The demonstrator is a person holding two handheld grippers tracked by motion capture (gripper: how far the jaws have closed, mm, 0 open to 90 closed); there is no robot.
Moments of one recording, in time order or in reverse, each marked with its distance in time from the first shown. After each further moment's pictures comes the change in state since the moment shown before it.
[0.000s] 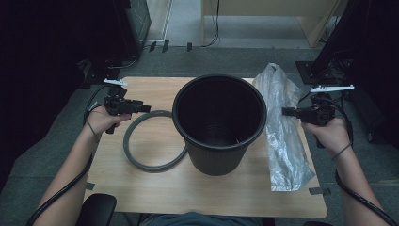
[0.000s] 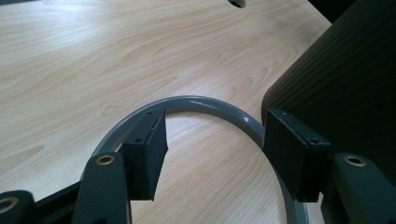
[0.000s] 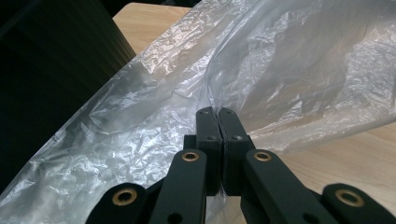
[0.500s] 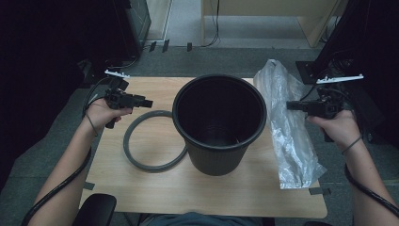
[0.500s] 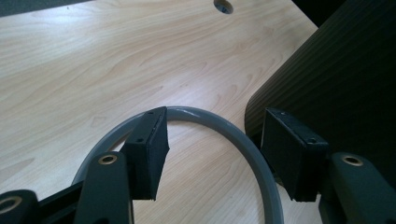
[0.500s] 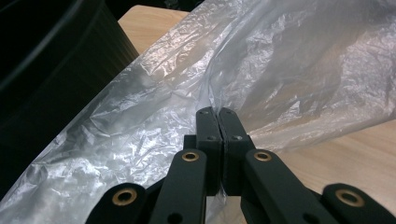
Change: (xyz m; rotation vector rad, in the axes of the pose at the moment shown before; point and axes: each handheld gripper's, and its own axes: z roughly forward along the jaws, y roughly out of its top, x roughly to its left) left arm -0.015 0.024 -0.010 0.019 -0.019 -0.002; right arm 0.006 0.024 -0.021 0.017 0.007 -0.012
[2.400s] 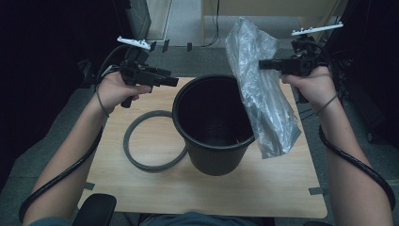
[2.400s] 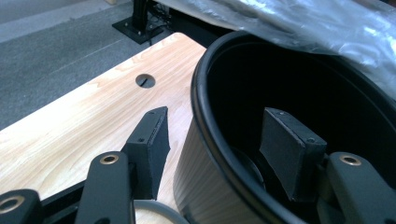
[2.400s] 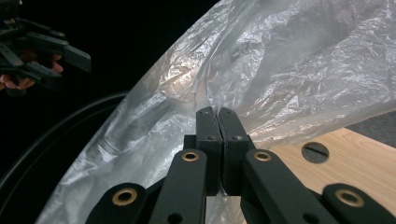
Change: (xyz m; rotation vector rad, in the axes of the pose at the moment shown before) left arm -0.114 0.089 -0.024 -0.097 -0.147 0.225; right arm 0.081 0.114 0.021 -0.100 0.094 -0.113
